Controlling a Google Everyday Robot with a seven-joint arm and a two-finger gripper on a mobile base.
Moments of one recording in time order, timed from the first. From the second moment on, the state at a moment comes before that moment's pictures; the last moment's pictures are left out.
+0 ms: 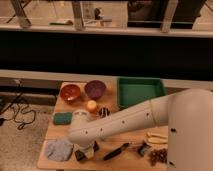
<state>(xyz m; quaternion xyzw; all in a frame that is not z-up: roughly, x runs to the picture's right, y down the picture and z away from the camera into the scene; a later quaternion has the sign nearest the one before) -0.099 0.307 0.743 -0.33 -0.09 -0.23 0.91</state>
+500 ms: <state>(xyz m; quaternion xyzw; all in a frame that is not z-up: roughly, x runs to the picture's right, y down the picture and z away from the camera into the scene) -0.099 0.307 0.743 -0.33 -0.09 -0.23 0.91</state>
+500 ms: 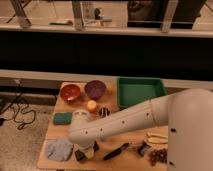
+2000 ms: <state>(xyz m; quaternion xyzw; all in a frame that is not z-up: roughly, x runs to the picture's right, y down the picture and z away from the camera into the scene) -0.099 0.308 0.743 -0.33 -0.09 -0.23 0.91</state>
